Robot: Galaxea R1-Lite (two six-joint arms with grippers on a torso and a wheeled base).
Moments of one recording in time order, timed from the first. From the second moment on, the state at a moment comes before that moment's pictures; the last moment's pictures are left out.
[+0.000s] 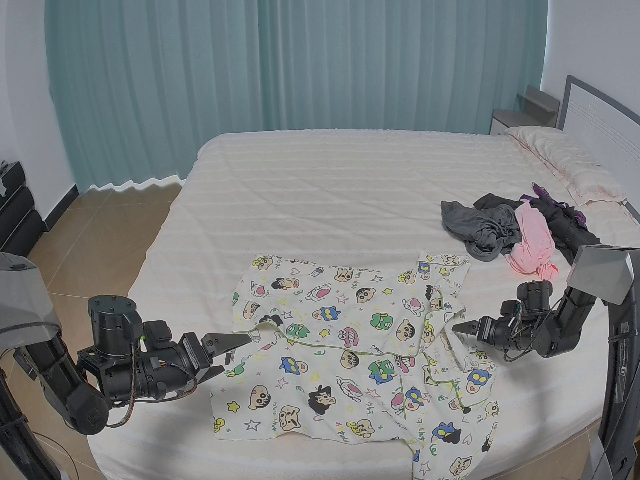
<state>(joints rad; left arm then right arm) -0.28 1.93 -0.23 -1.21 -0.44 -0.92 -0.02 2.48 -0.84 -0.87 0.43 0.39</state>
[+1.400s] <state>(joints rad) -0.27 2.03 -0.23 -1.23 -0.44 -0.92 -0.25 2.37 -0.77 -0.89 0.33 0.44</state>
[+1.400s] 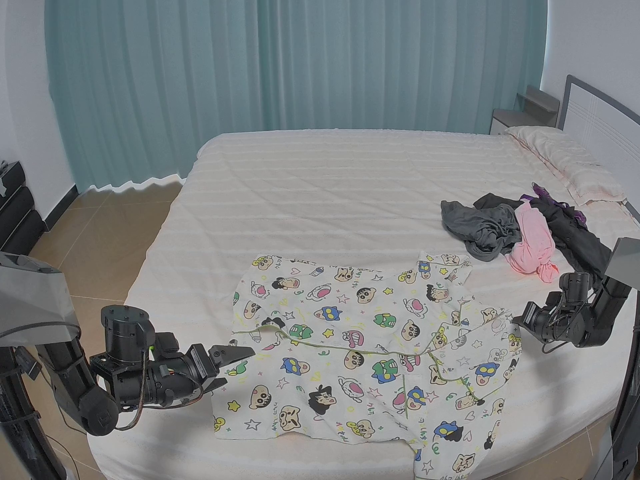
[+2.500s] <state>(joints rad) -0.31 2.21 -0.34 -1.26 -0.14 -0.90 -0.09 2.30 -0.65 -1.09 0.31 0.55</state>
